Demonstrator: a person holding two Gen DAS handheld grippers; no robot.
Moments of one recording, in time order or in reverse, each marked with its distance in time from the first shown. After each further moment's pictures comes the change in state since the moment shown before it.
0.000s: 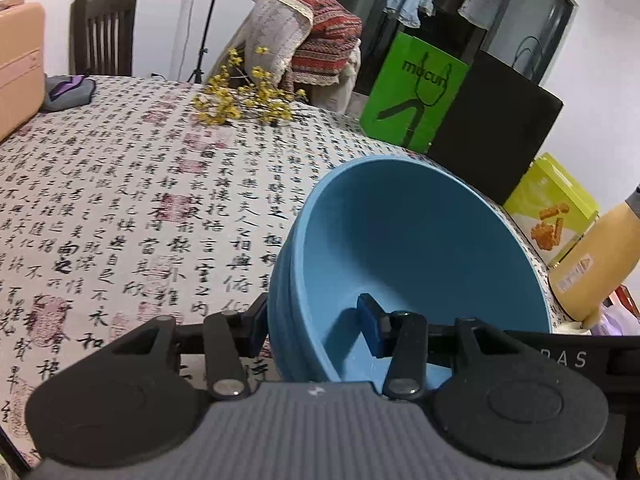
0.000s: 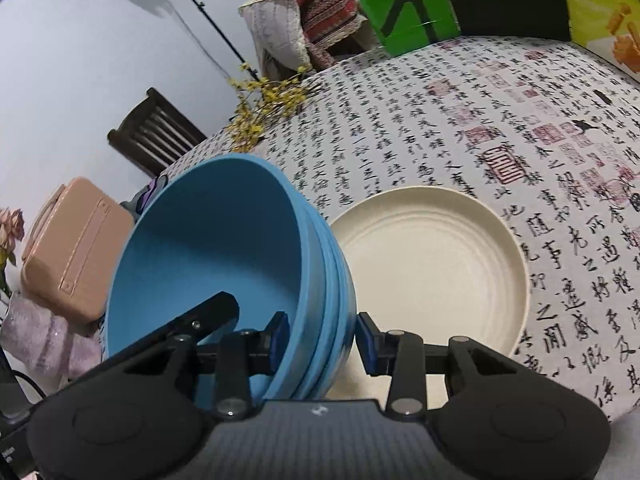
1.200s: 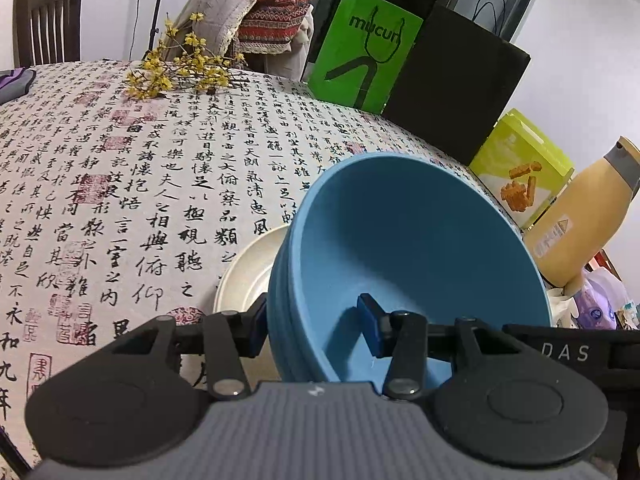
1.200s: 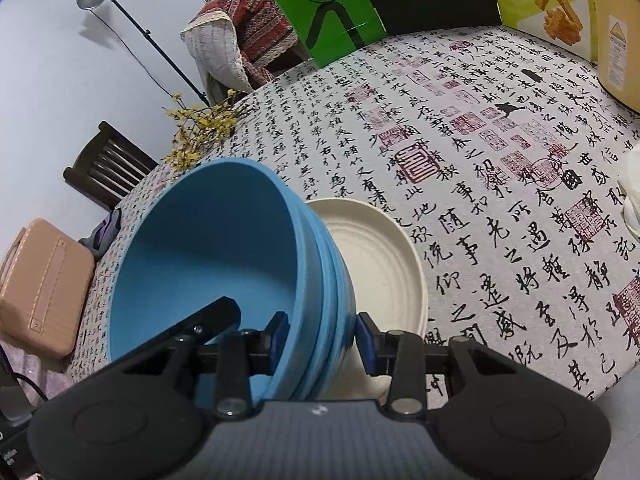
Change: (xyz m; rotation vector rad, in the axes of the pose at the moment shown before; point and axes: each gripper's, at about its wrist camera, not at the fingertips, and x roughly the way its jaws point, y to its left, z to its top) left arm 0.047 -0.041 -0.013 0.069 0.083 -0.094; right arm -0.007 -0.063 0.002 0.108 -0.039 -0.086
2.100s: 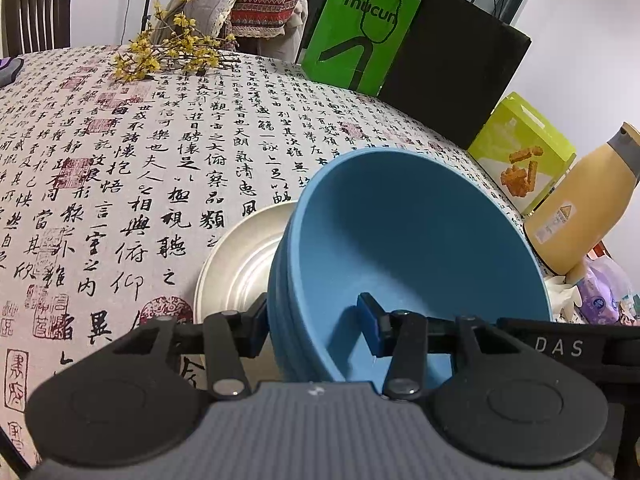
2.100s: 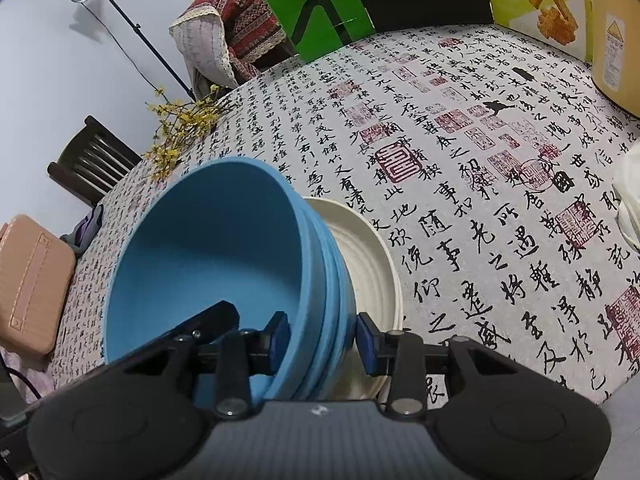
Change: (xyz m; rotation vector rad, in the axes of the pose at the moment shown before) left arm 0.020 0.002 -0.003 0.006 0.045 -0.019; right arm 0.015 -0.011 0.004 -0.021 0.006 -0.040
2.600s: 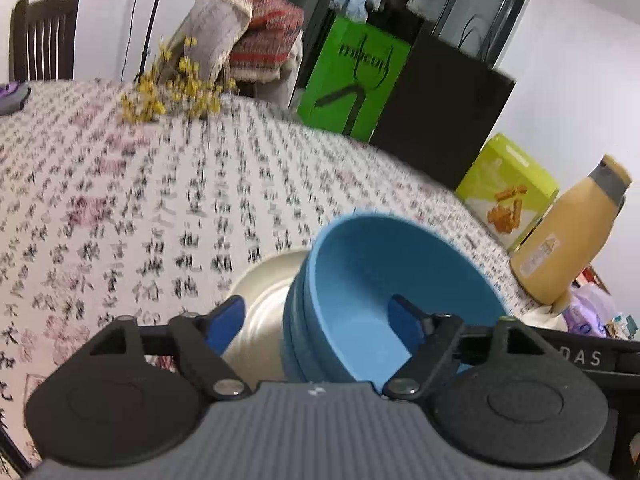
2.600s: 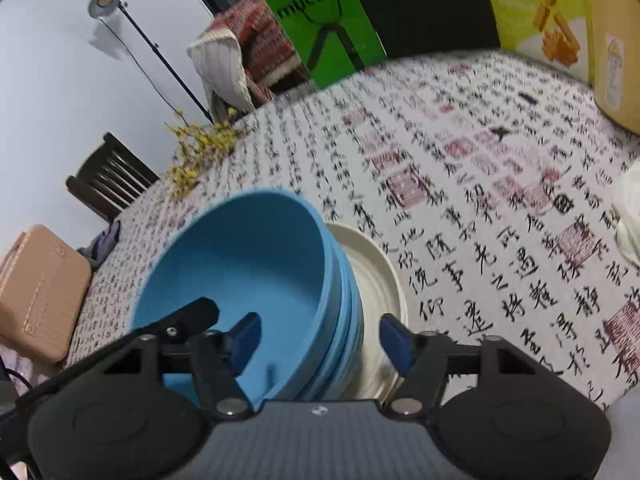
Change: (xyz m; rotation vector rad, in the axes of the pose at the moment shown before) left arm -0.035 0.006 0.005 0.005 -0.155 -0.031; right arm -0.022 -0.002 -0.004 -0.021 -0.092 0.053
